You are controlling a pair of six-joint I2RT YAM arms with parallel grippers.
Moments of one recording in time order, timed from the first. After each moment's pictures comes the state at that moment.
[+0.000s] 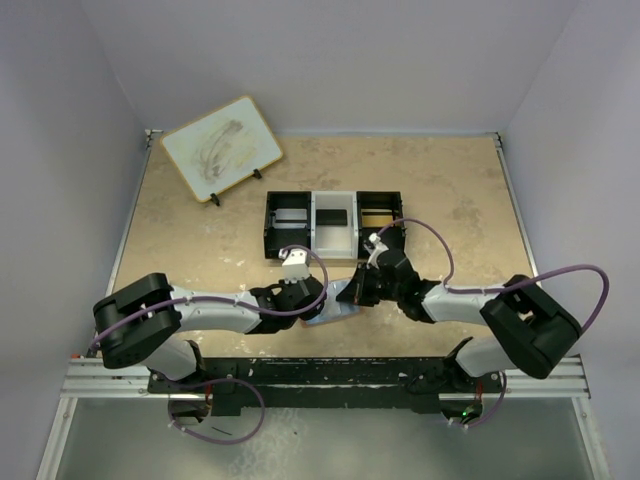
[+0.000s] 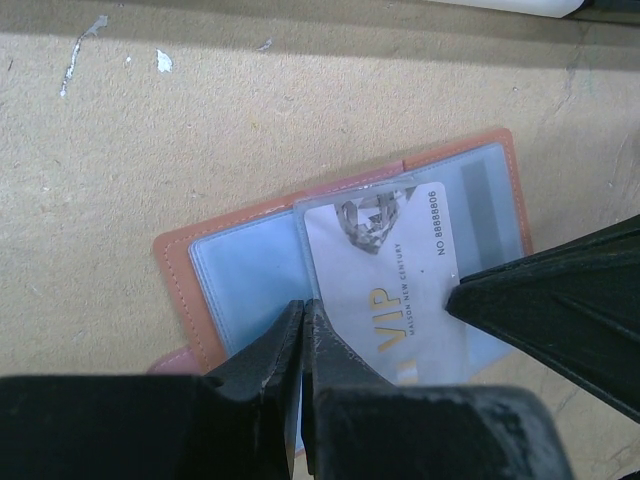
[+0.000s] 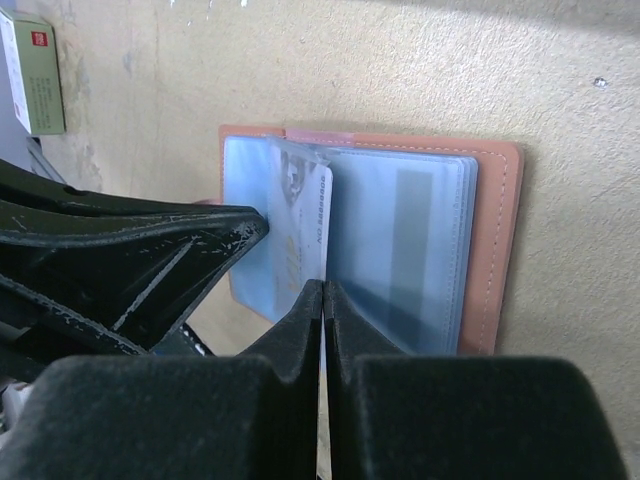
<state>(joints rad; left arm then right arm) -1.12 1.48 0.61 -0.03 -0.52 -1.02 0.70 1.40 0.38 0.37 -0.28 0.83</state>
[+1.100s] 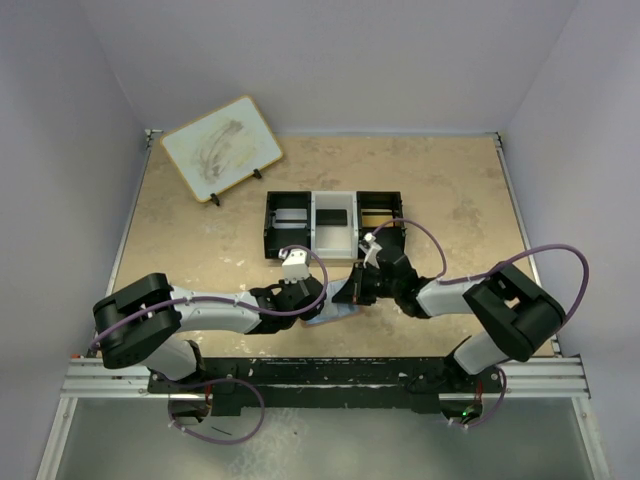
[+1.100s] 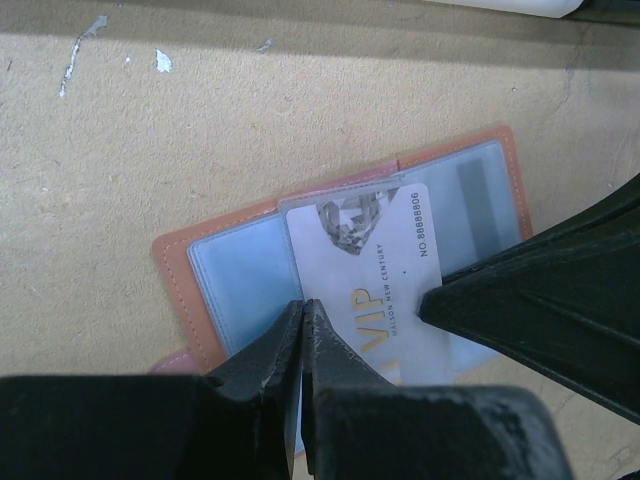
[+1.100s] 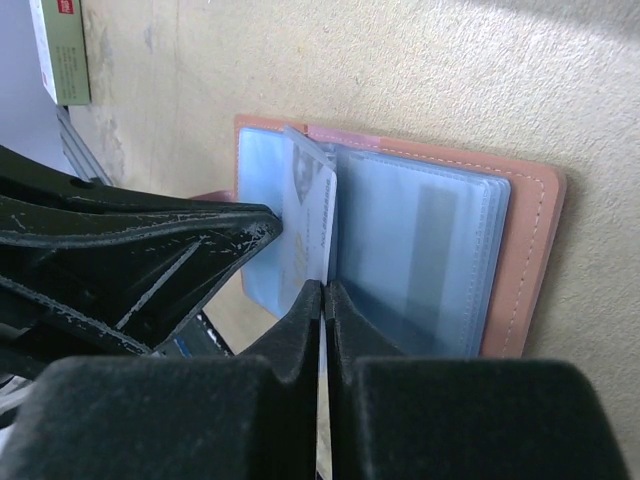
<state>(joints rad) -1.12 1.48 0.61 -0.02 -0.52 -1.01 0.66 1.52 0.40 0.48 -0.42 0.82</state>
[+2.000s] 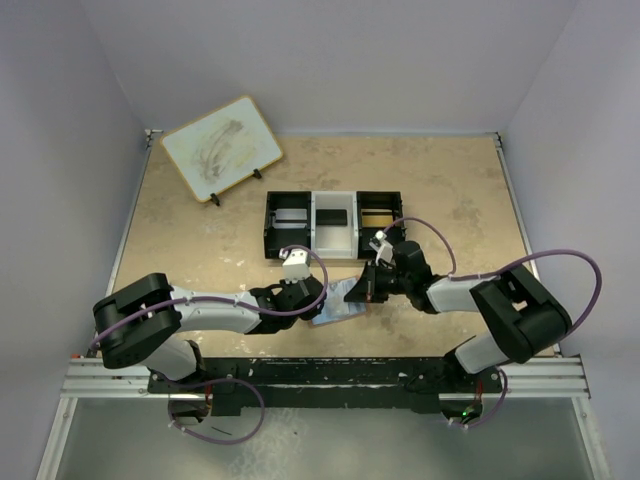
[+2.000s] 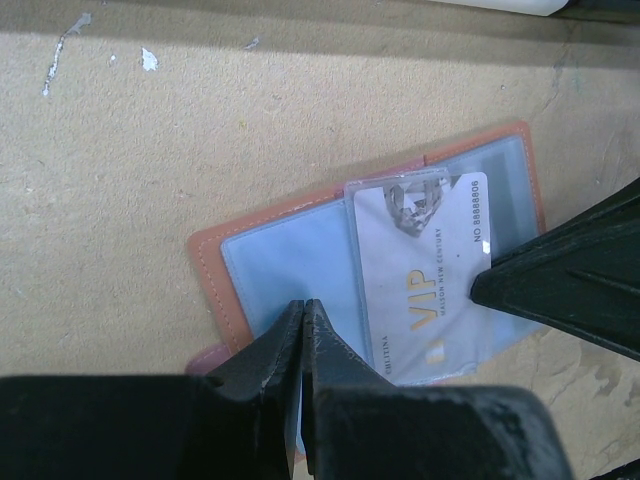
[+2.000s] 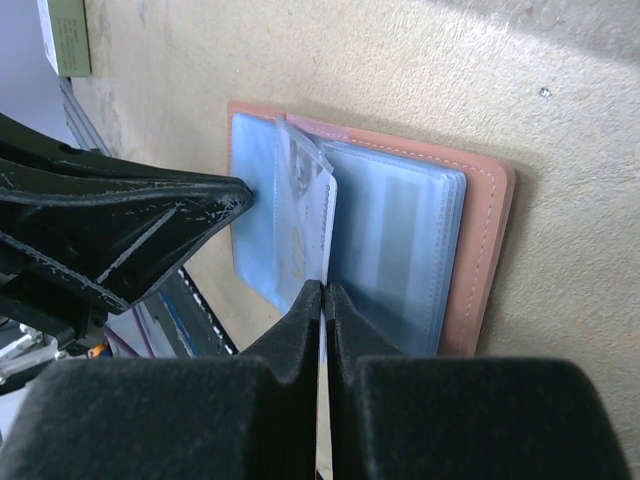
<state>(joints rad) -1.12 1.48 0.61 -0.01 -0.51 -1.01 0.51 1.48 0.37 0.42 -0.58 0.70</state>
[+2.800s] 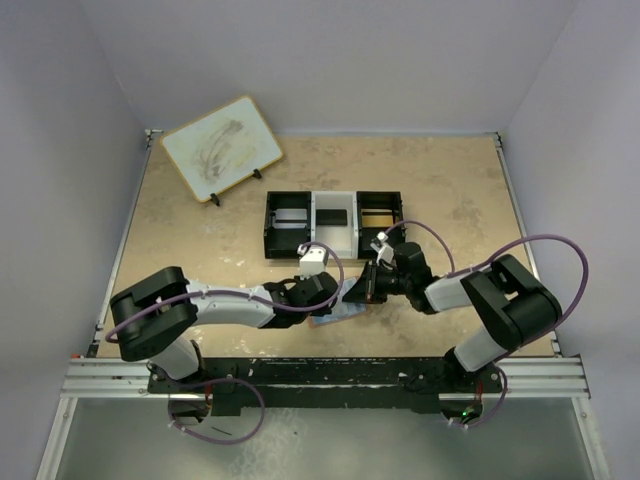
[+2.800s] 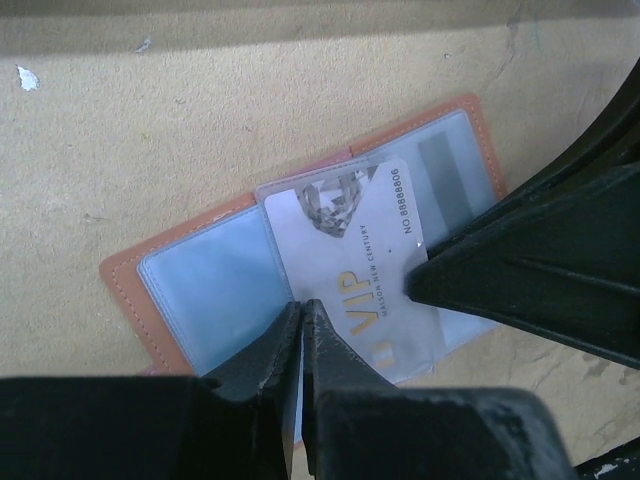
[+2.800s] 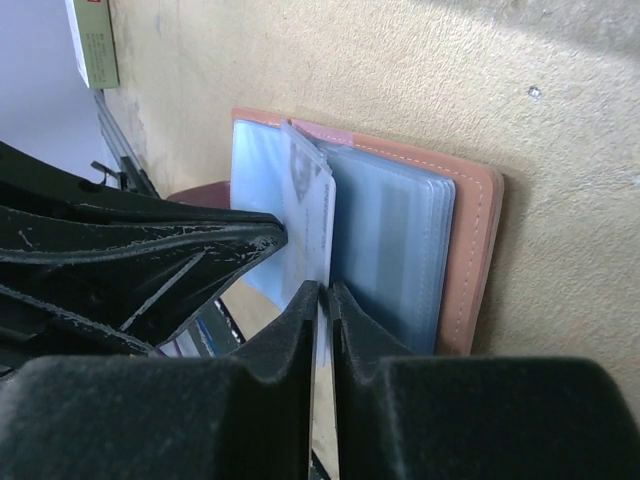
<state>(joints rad) -1.13 1.57 0.71 -0.03 -0.43 -0.93 0.49 1.57 0.35 0.54 -0.64 0.77</state>
